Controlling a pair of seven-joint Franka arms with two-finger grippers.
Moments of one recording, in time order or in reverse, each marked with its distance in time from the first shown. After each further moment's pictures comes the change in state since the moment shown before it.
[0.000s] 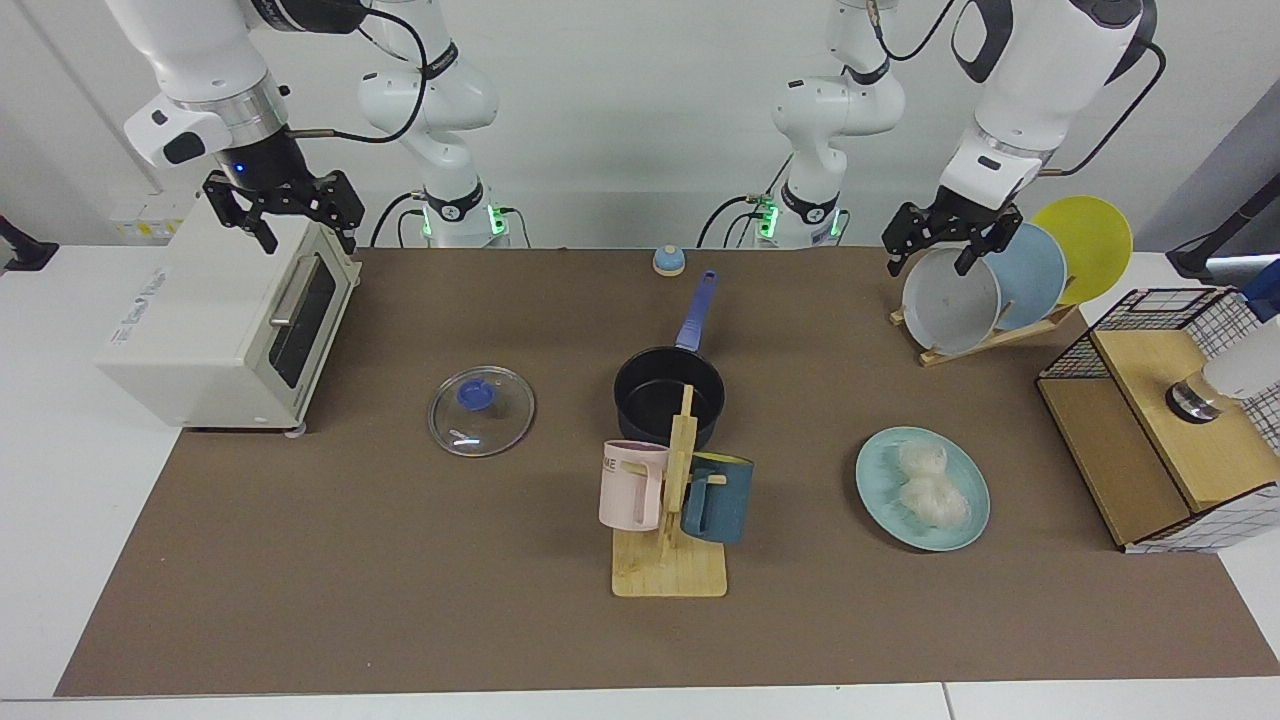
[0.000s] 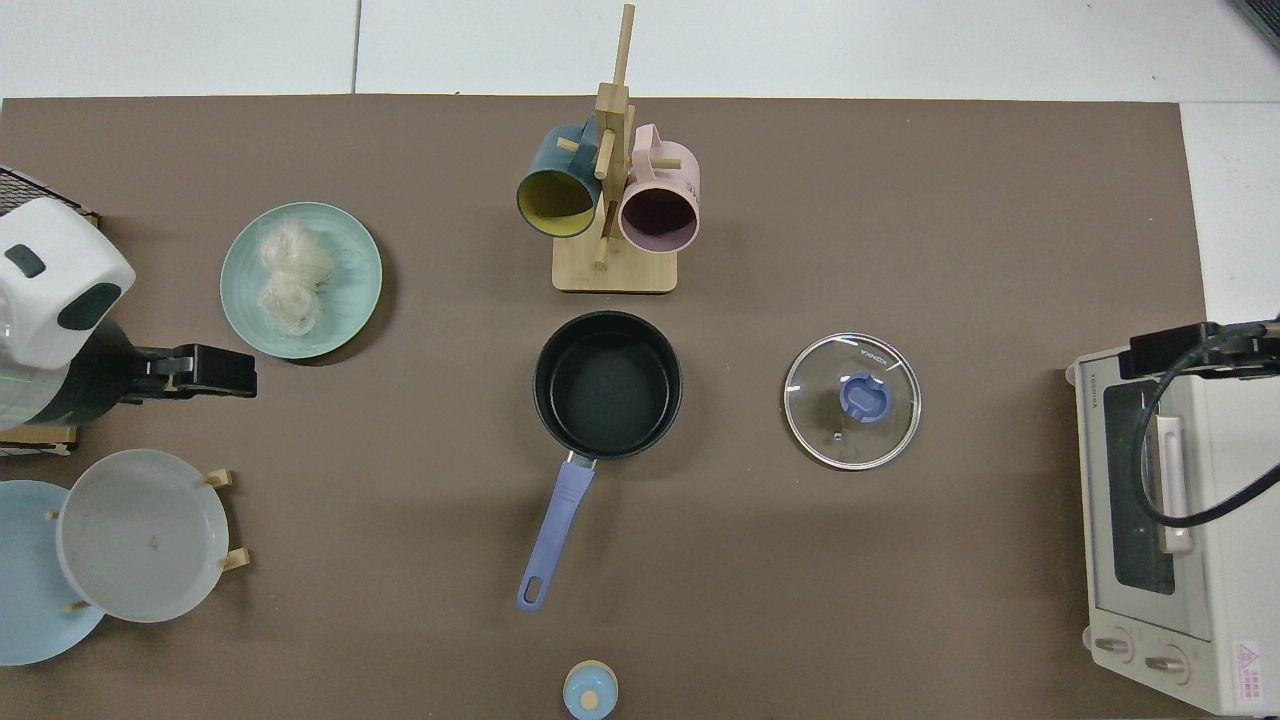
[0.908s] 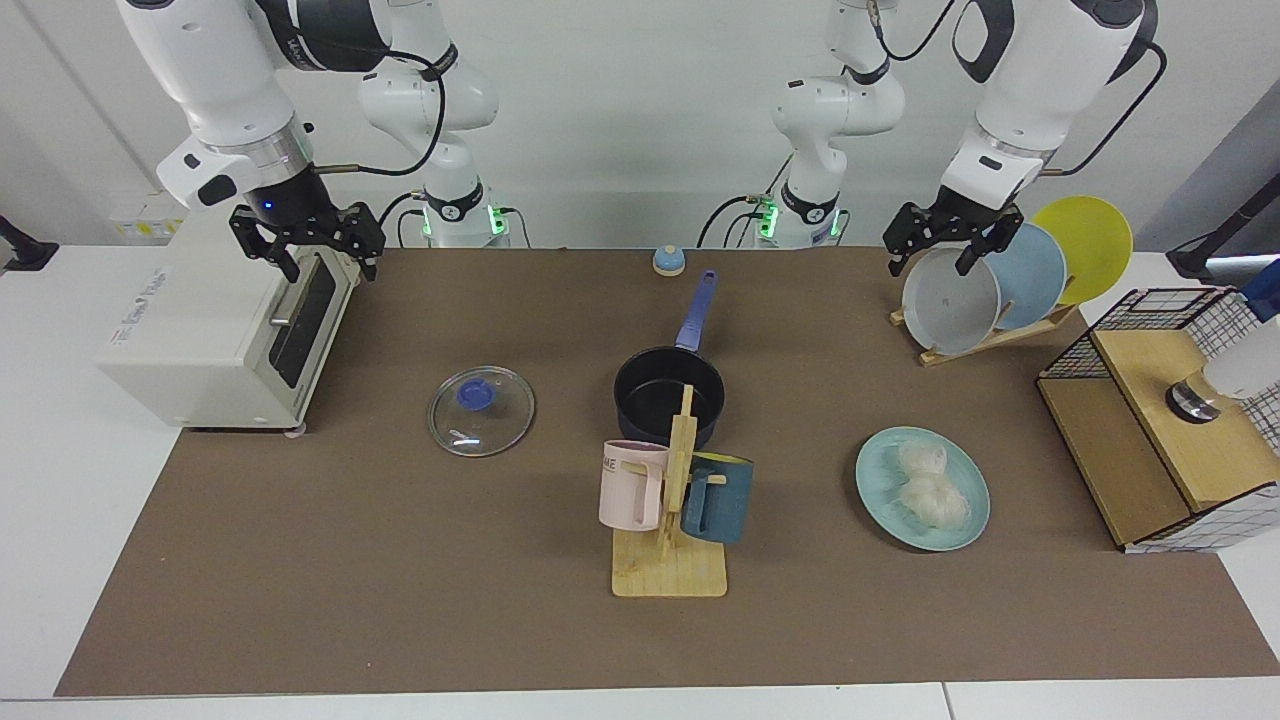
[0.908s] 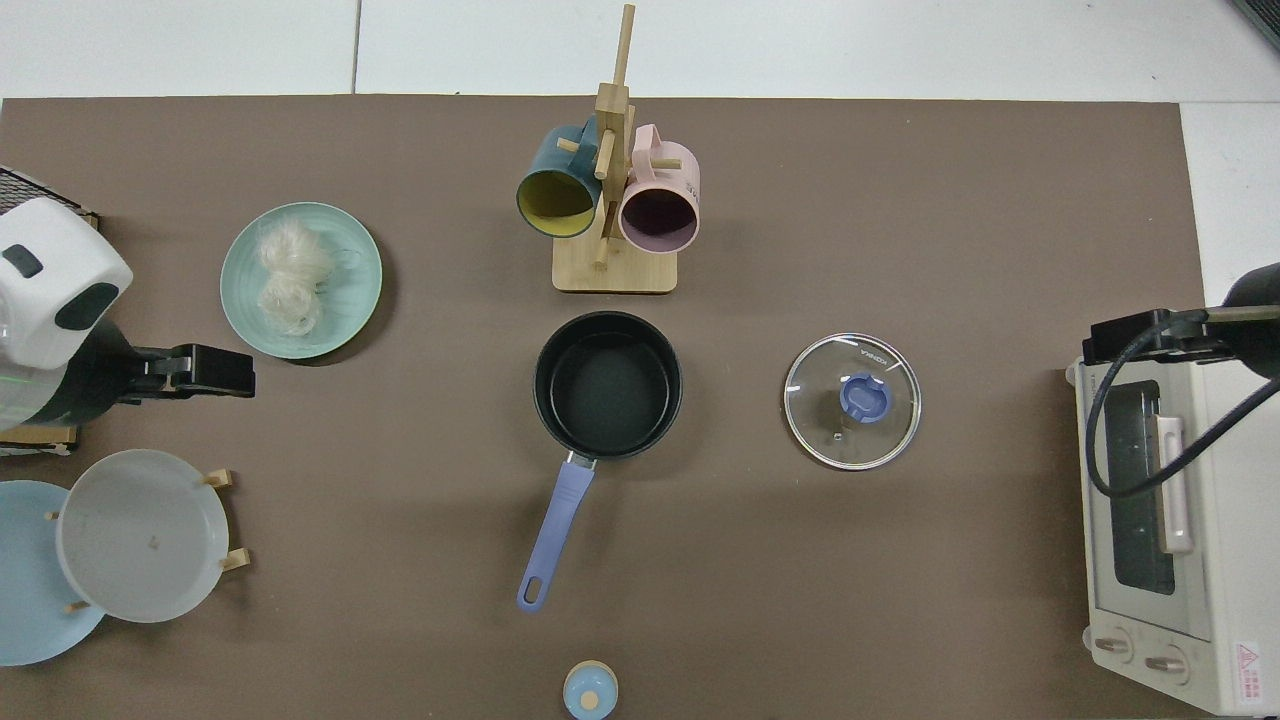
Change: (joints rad) left arm 0.001 0.000 0.002 0.000 0.000 0.000 0.000; right arm 0.016 0.048 0.022 -0.027 0.009 0.065 0.000
